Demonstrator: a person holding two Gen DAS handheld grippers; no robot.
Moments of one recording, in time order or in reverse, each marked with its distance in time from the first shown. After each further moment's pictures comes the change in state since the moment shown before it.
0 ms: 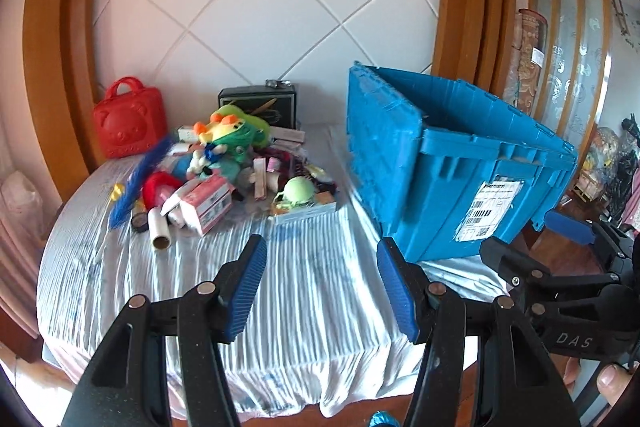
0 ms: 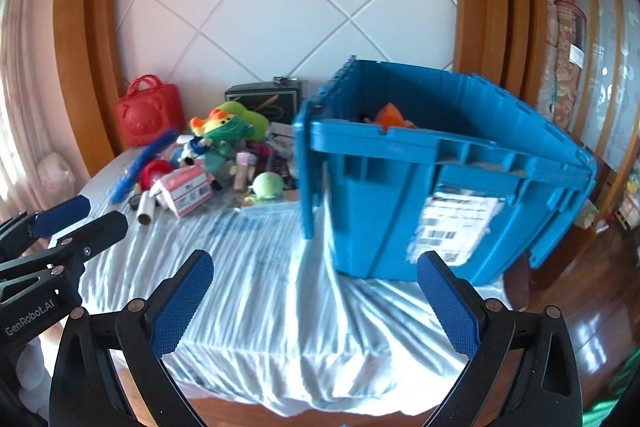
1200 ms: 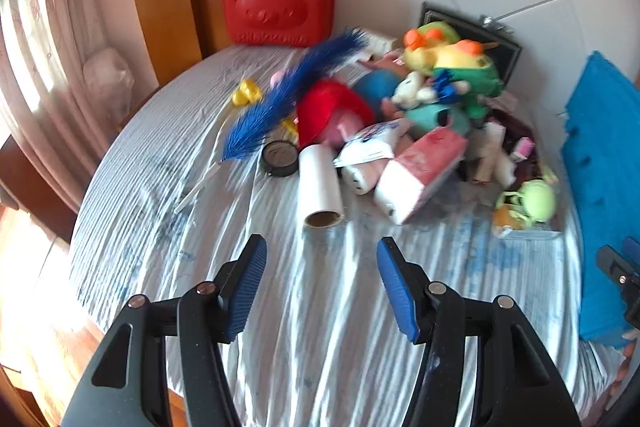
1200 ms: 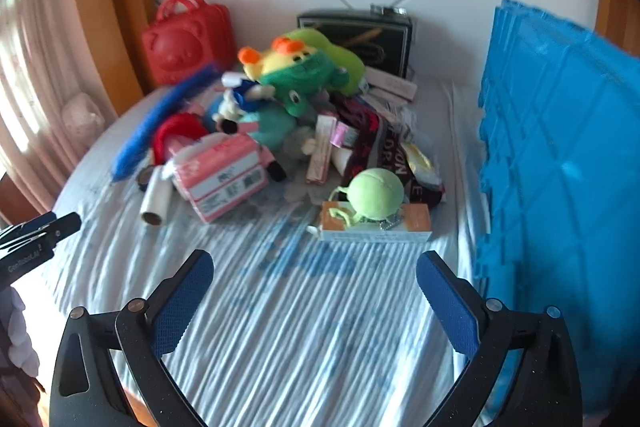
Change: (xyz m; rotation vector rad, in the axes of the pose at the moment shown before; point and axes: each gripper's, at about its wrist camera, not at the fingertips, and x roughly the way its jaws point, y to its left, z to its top) left arm 0.201 0.262 0.004 -0.351 0.291 0.421; right arm 0.283 0.111 0.072 -0.146 0.257 0.206
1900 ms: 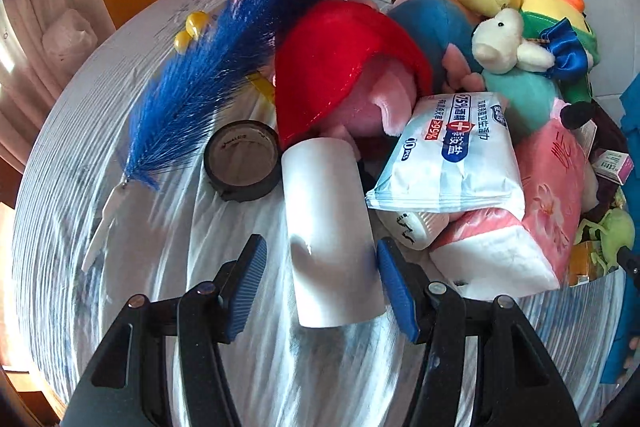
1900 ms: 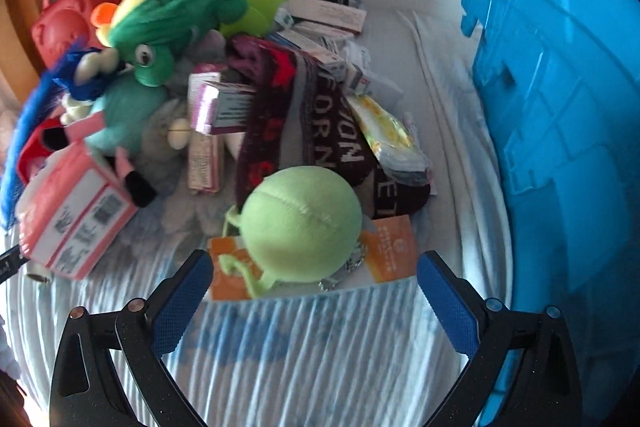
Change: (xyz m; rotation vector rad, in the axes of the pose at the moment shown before) left arm 0.169 0.003 0.047 0.007 0.220 -0.037; right arm 0.155 -0.070 0.036 0.150 0.185 -0.161
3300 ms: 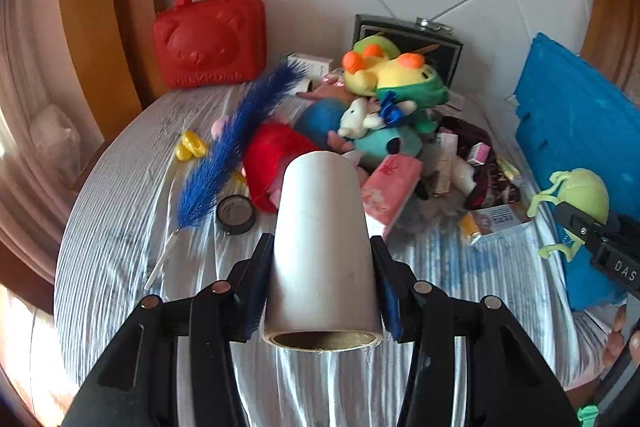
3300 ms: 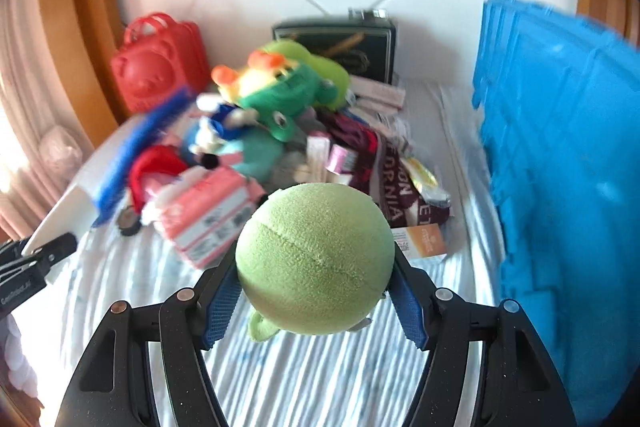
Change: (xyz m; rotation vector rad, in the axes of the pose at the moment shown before) left arm -0.168 -0.012 -0.048 0.238 -0.305 -0.148; right arm -0.149 0.065 -0.054 -0.043 -0.260 0.109
